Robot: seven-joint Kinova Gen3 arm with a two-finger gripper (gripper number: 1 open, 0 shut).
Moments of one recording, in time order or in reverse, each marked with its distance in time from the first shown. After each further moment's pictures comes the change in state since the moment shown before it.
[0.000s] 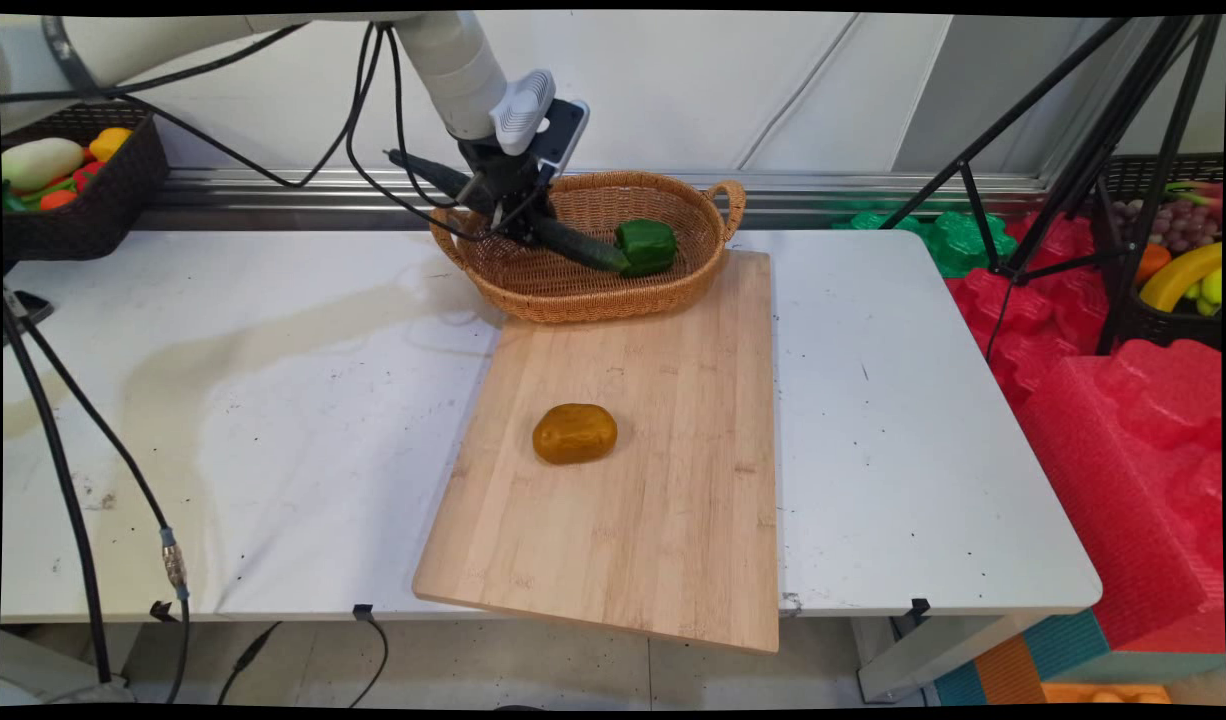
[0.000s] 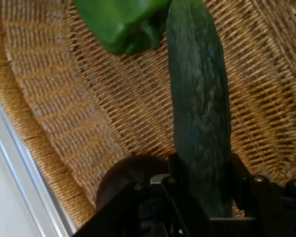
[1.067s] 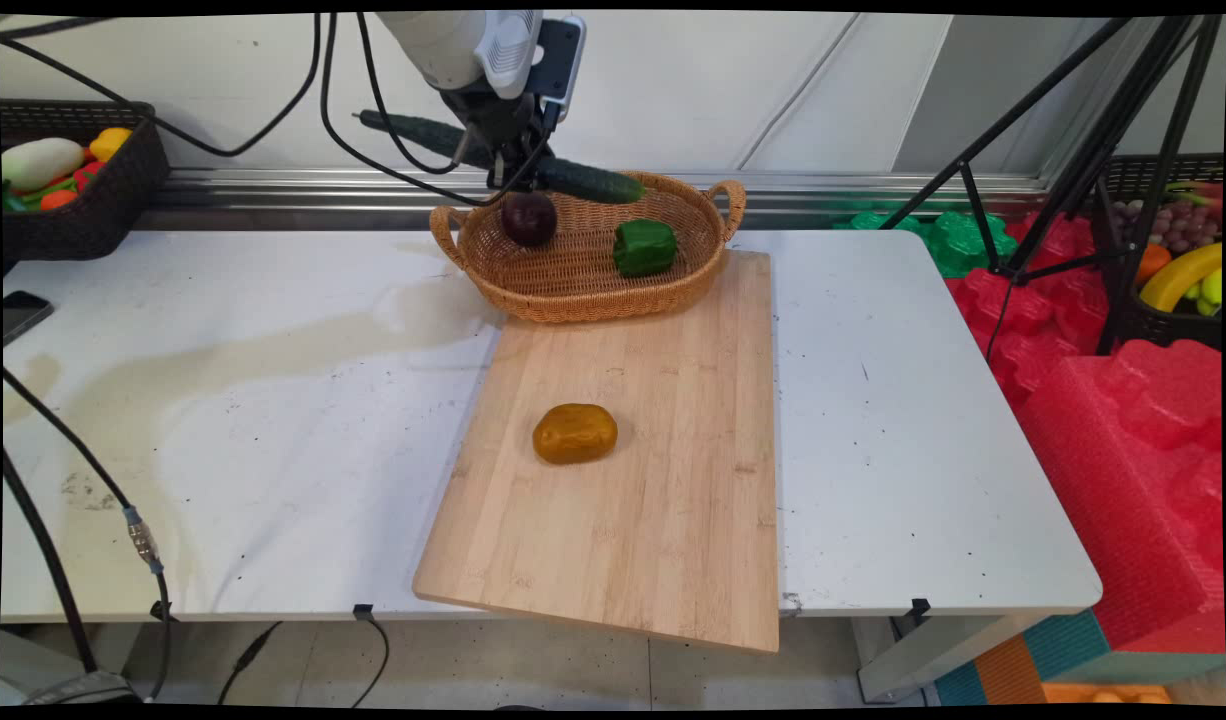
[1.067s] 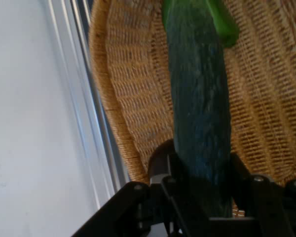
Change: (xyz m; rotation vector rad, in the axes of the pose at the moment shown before) arm 0.022 0.021 -0.084 0.187 -0.001 -0.143
